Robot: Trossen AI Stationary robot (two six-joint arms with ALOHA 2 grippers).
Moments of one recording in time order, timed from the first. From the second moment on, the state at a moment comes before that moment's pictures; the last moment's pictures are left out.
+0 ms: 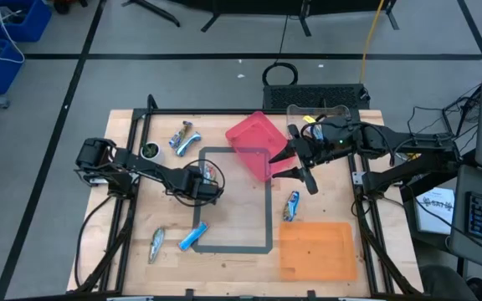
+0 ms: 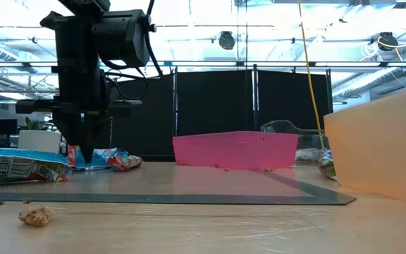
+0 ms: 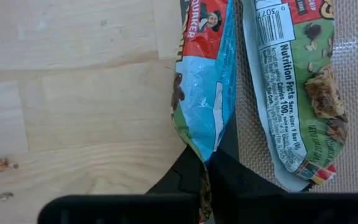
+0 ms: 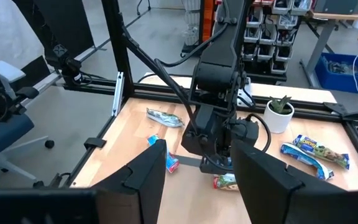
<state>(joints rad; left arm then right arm) -0.14 1.68 0.95 -0.87 -0.23 -1.61 0.01 1.19 1.32 -0.45 -0.21 -0.05</state>
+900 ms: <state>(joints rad) -0.14 1.20 1.13 -0.94 -0.22 -1.28 0.01 1.17 1.32 -0.42 -0.15 0.00</state>
